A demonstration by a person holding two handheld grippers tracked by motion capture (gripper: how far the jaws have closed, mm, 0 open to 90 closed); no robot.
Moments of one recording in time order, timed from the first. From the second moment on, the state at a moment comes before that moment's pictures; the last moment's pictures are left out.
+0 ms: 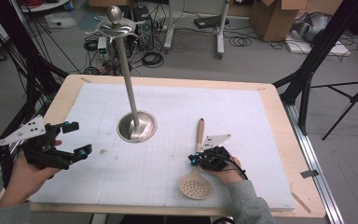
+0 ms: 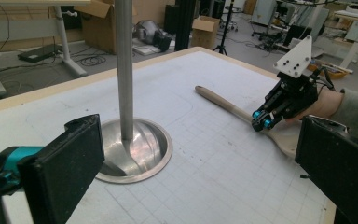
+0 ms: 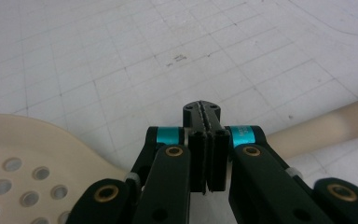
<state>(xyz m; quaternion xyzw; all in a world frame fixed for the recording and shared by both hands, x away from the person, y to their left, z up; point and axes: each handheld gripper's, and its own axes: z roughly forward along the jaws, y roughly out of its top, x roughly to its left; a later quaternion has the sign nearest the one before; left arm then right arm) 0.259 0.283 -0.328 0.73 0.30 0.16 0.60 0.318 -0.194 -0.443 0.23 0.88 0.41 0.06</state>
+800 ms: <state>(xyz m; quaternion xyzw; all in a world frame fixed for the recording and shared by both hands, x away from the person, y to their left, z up) 0.264 0.278 -0.330 0.73 0.30 0.15 0.60 0.311 -0.238 -0.438 0.24 0.86 0.44 0.05</state>
